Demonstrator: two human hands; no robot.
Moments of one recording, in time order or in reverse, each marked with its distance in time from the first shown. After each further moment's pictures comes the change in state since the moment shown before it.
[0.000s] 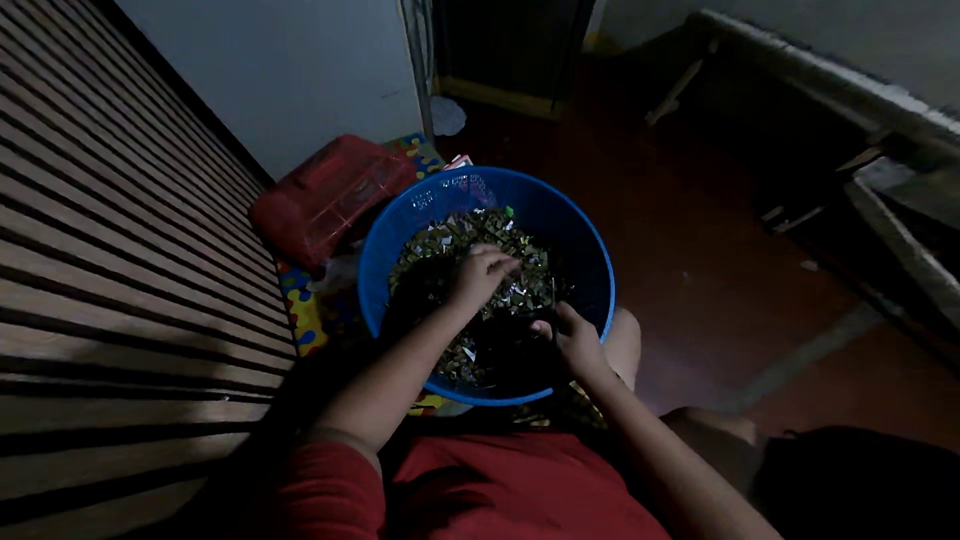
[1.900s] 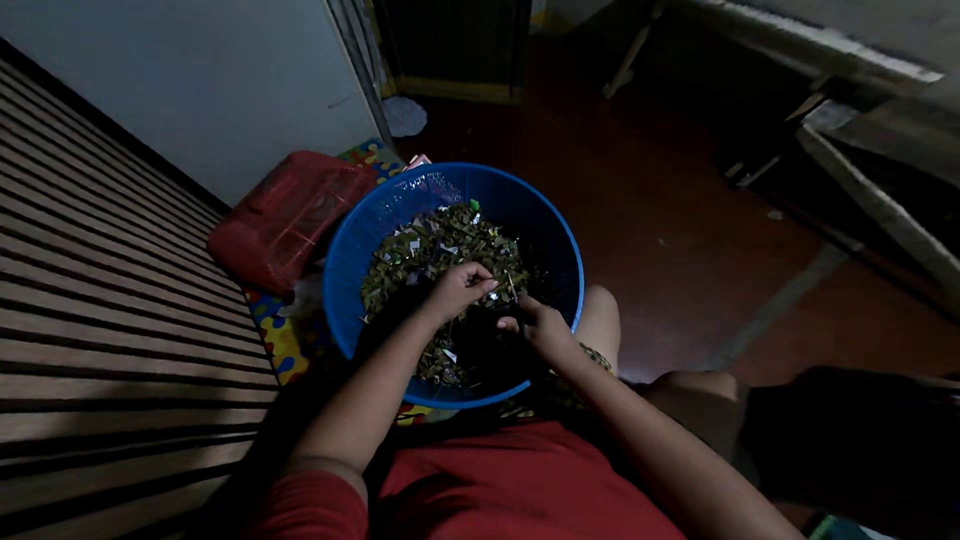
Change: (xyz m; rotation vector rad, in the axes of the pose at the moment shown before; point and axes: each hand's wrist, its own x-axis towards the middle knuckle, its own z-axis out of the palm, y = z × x) left_hand 0.003 -0.016 0.017 -0.322 -0.282 0.028; right_hand 0.004 -0.001 -0.003 -0.038 -0.146 0.041
